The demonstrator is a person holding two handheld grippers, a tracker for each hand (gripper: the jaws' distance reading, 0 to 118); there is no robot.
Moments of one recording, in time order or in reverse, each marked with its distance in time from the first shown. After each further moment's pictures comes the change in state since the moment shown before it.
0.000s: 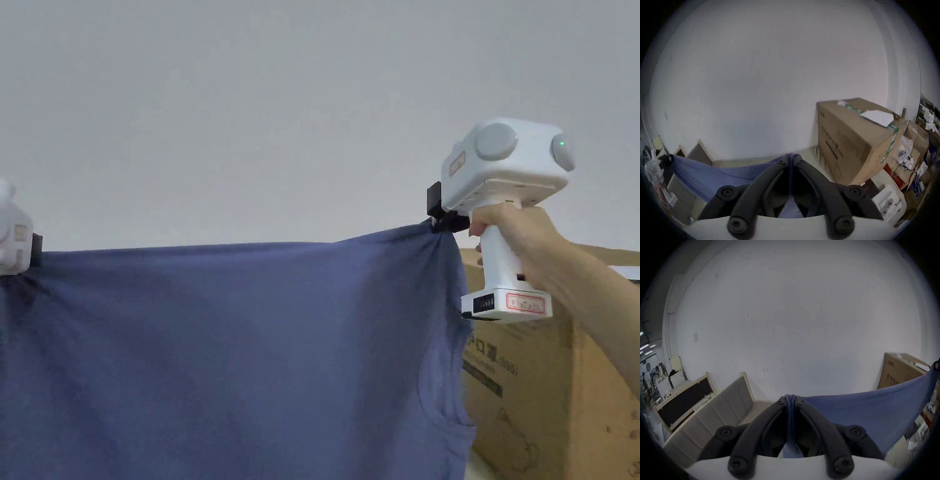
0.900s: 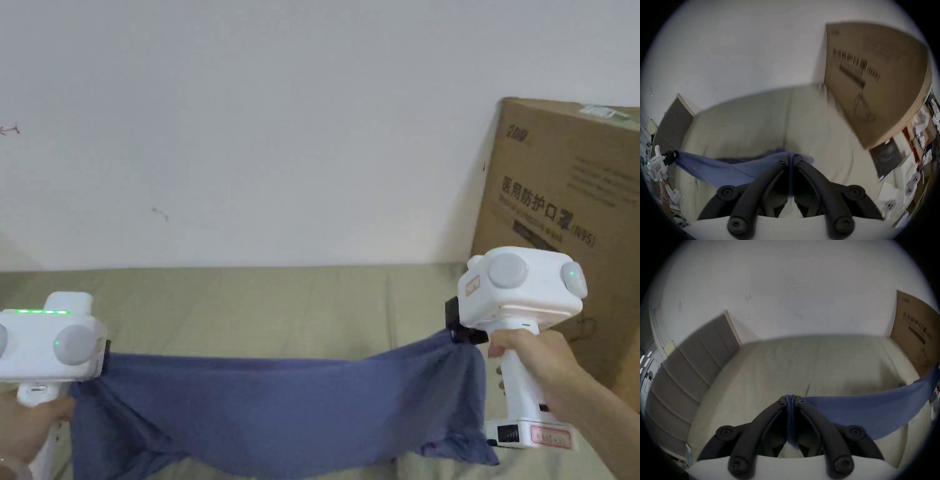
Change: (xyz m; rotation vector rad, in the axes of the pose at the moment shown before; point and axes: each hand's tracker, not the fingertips) left arm 0.052 -0.387 -0.147 -0.594 -0.014 -0.074; right arm 0.043 -0.348 -0.227 -0.623 -0.072 0.067
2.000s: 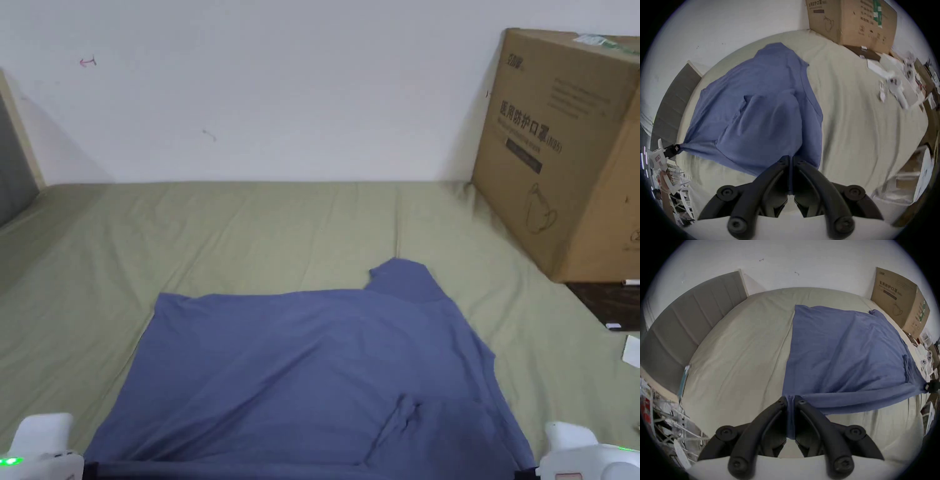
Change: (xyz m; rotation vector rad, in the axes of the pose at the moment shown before) left arm -0.120 -0.355 0.262 -0.169 -0.101 0.024; right arm 0.075 -0.451 0.190 -0.175 0.078 -0.072
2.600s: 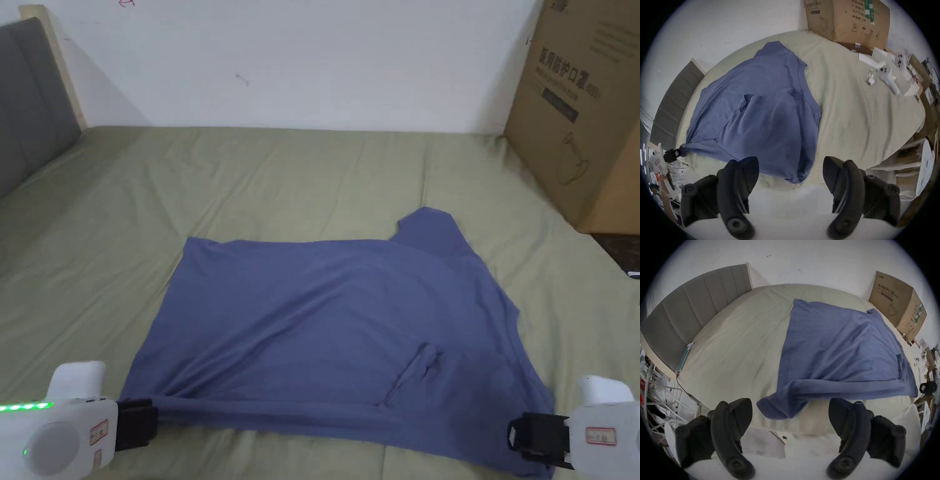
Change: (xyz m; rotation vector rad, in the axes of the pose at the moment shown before) left arm 0.002 -0.057 0.045 0.019 -0.057 0.065; right arm 0.004 -0.035 0.029 0.069 -0.011 0.045
